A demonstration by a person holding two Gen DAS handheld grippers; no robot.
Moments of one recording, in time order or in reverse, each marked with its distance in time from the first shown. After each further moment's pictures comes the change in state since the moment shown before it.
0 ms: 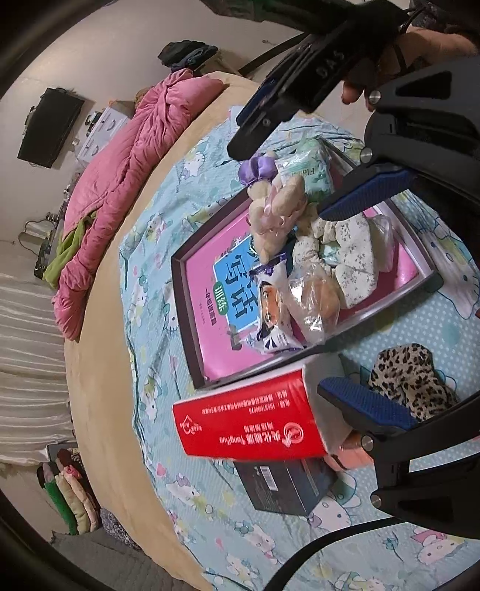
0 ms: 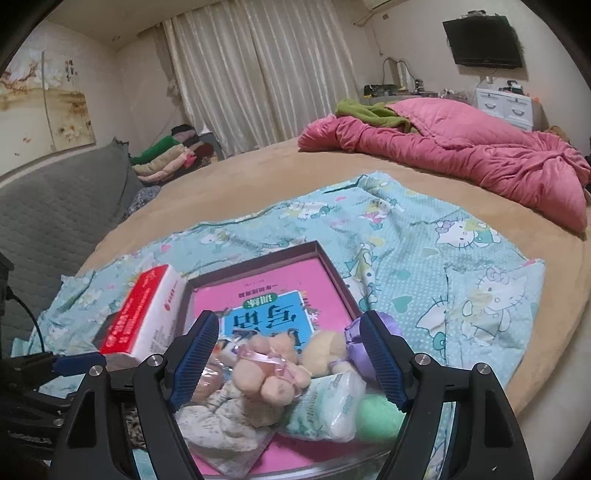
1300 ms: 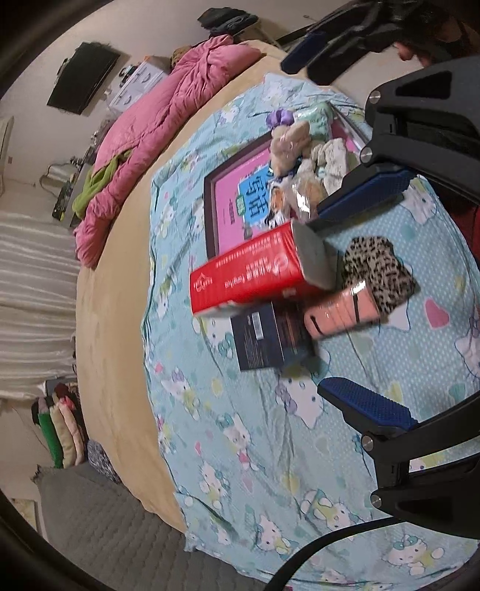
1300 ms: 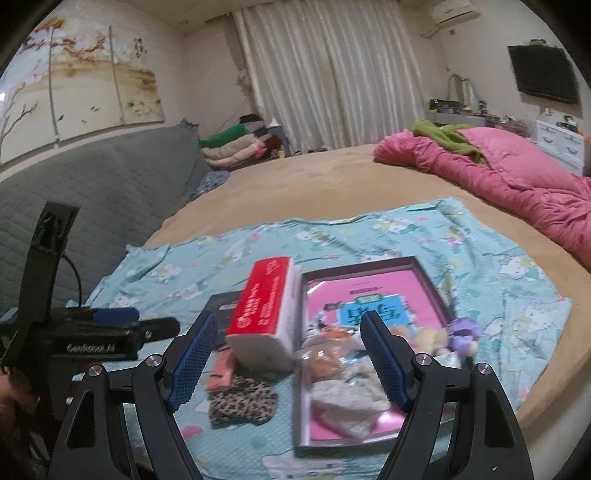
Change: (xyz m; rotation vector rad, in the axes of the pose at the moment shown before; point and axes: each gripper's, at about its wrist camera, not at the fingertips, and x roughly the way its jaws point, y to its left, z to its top) left arm -0.090 0.106 -0.015 -0.150 -0.036 0.157; right arm -0.063 0.125 -0.006 -0.178 0.030 0.211
